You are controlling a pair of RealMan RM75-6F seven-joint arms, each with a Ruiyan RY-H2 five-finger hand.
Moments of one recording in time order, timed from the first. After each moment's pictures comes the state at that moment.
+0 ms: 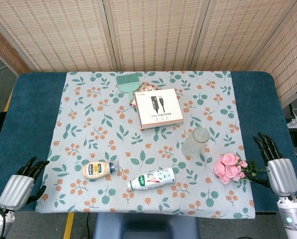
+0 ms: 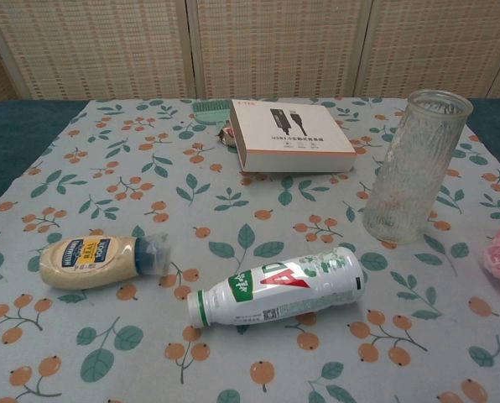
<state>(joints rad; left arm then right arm) -0.13 -1.15 0.07 -1.56 1.64 1.42 0.10 0.08 -1.20 0.09 -1.52 -1.64 1.57 0.12</state>
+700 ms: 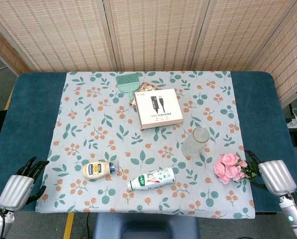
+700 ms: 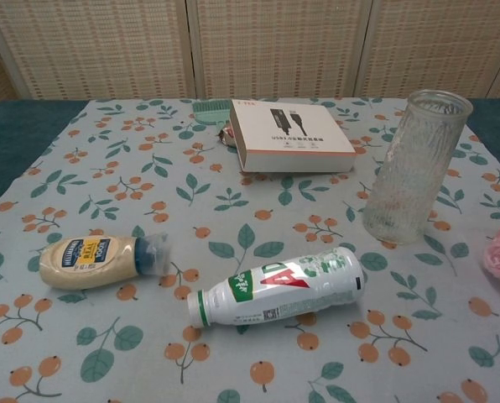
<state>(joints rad) -0.13 -1.15 0.07 -1.57 1.64 1.42 0.11 0.14 -1.03 0.01 -1.63 -1.55 1.28 -0.17</state>
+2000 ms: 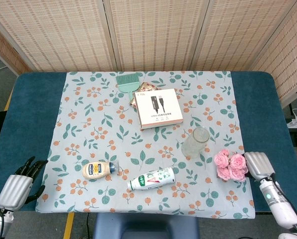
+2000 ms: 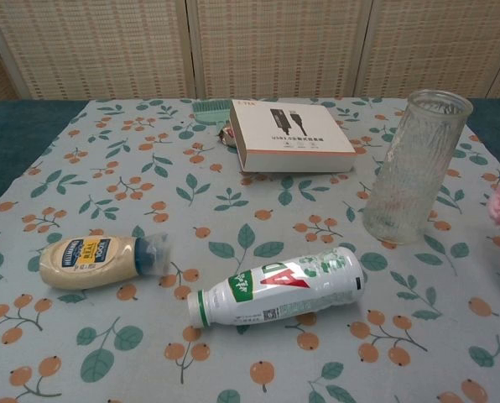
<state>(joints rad) -0.13 -1.15 0.06 -1.57 1.63 1.42 0.10 0.30 -1.14 0.05 -1.61 -1.28 1.05 -0.07</state>
